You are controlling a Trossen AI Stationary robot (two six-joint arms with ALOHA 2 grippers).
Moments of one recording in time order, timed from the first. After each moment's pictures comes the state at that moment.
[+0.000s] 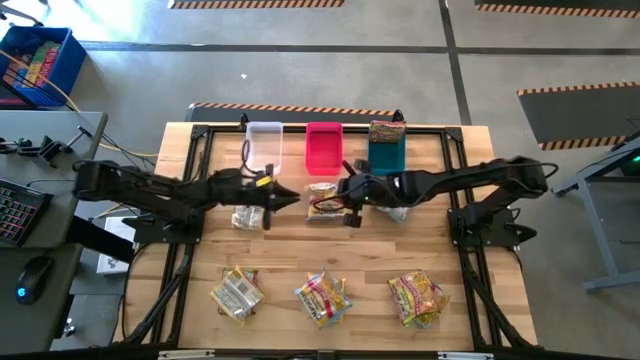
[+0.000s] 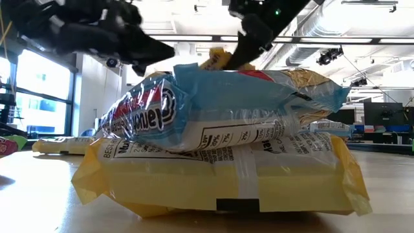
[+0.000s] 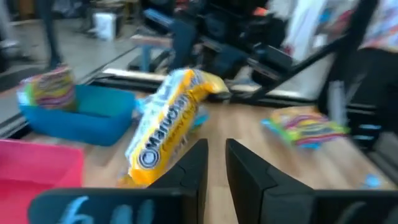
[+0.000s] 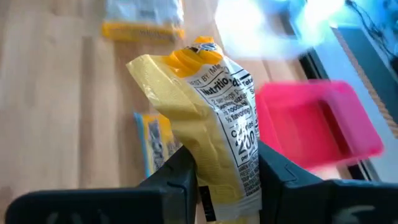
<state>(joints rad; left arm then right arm) 0.13 1.18 0.33 0.76 0.13 -0.10 0.02 1.53 1.13 -0.34 0.33 -0.06</state>
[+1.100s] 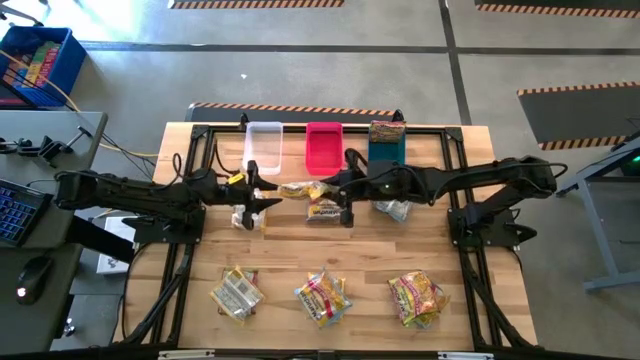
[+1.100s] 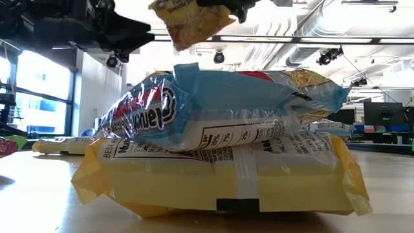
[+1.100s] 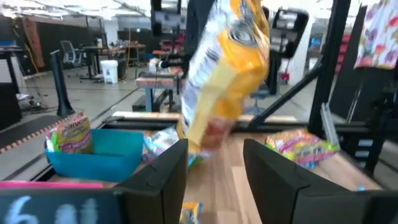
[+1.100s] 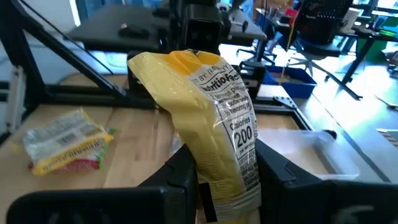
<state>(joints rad) 0.13 0.91 0.23 0.75 0.12 -0.02 0.03 1.47 1.13 0.09 0.11 -0.09</state>
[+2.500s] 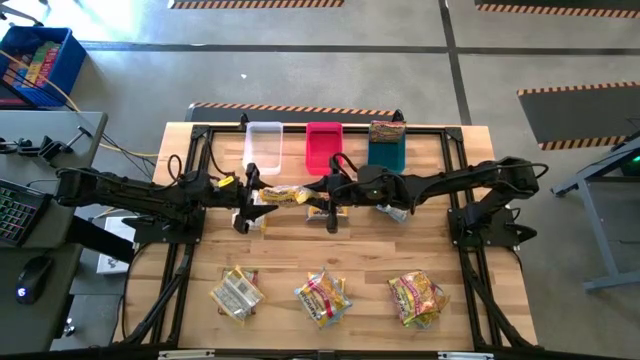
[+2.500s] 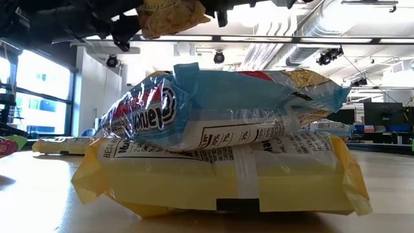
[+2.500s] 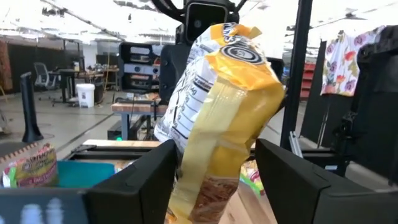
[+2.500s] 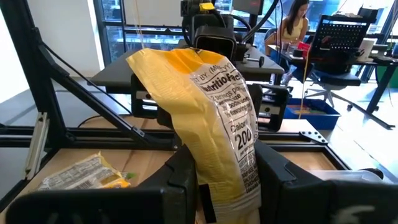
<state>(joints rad) 0.06 0.91 0.23 0.87 0.15 -0.05 0.02 1.61 1.13 0.38 0.05 -0.05</state>
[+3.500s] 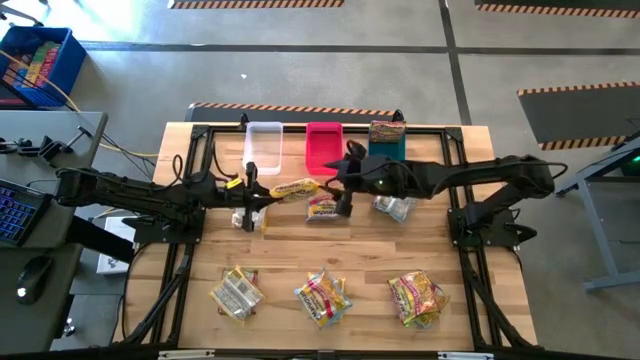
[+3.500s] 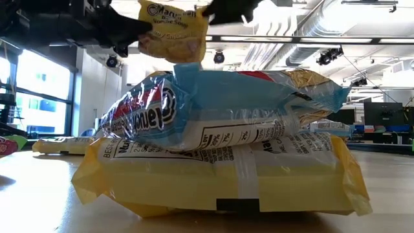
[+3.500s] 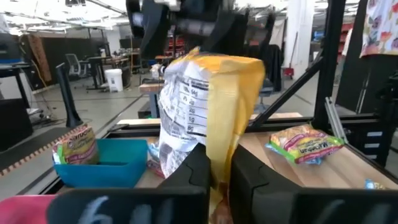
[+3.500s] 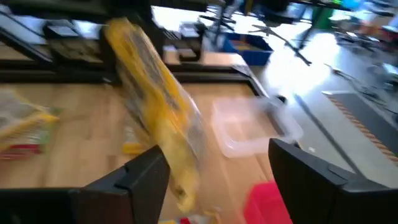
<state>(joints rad) 0.07 0.91 0.24 0.74 0.04 0.06 0.00 1.48 1.26 -0.17 0.26 -0.09</state>
